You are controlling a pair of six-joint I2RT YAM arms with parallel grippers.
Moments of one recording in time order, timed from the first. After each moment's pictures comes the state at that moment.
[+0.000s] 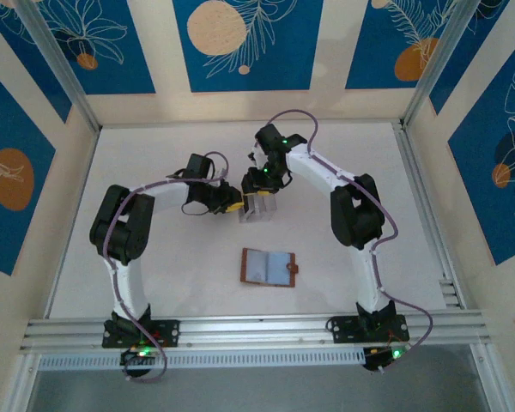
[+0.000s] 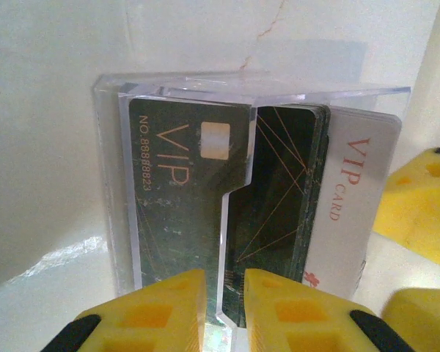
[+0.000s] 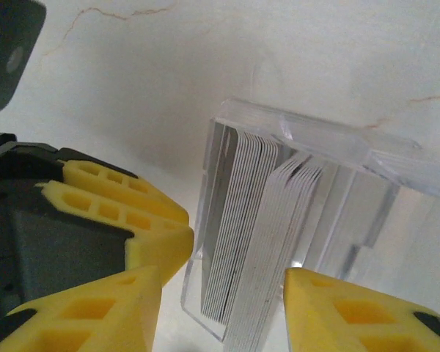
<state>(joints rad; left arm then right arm) -0.36 1.95 1.19 -0.23 0.72 -0.75 0.54 2.19 1.88 -0.97 -0.39 0.33</state>
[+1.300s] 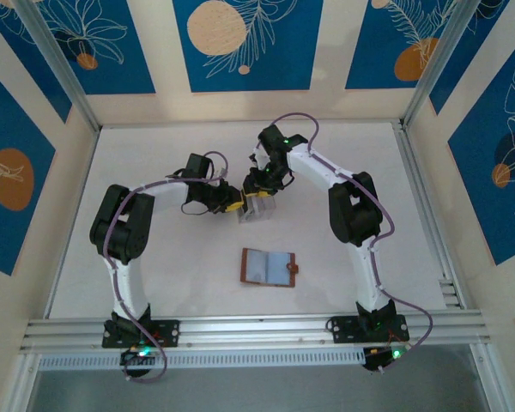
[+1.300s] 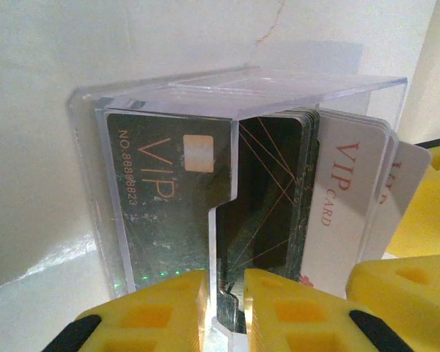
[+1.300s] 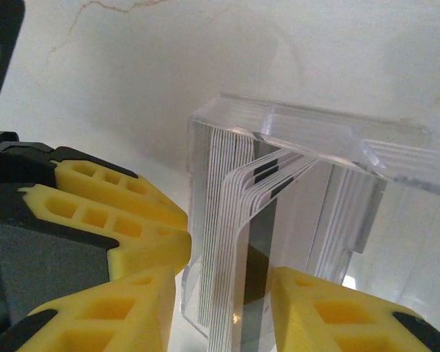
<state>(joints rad) -0.36 1.96 1.19 -0.22 0.73 -0.75 0.51 2.21 1.89 -0.97 -0.49 0.33</state>
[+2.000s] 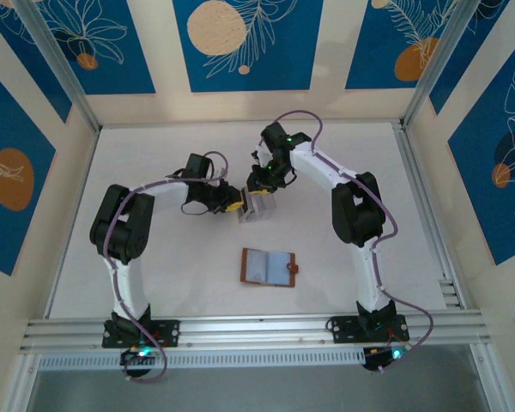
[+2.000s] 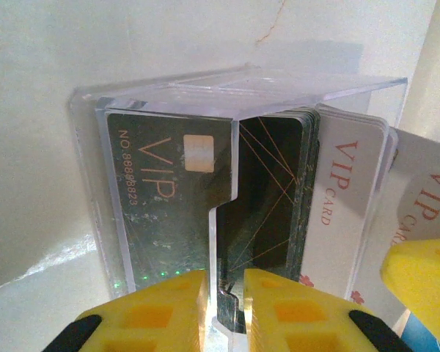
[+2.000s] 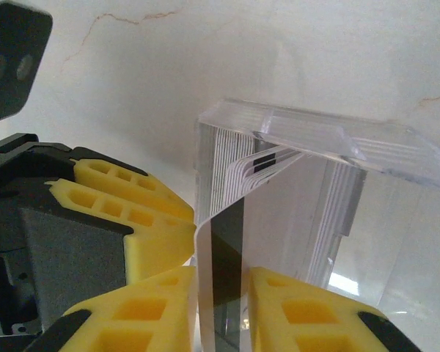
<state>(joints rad) -0.36 1.96 1.19 -0.22 0.73 -0.75 0.50 2.20 1.89 -0.97 -0.49 0.34</state>
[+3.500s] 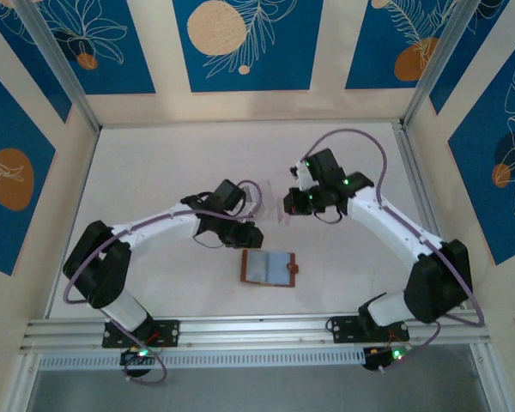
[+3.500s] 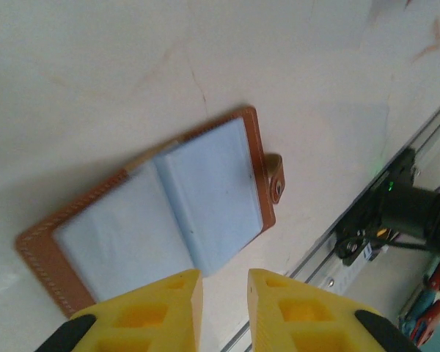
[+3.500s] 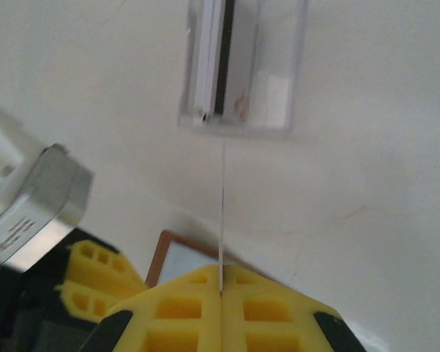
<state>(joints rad) -0.75 1.62 1.06 -0.55 0.55 -0.55 0.48 1.39 1.10 -0.73 -0.37 0.39</state>
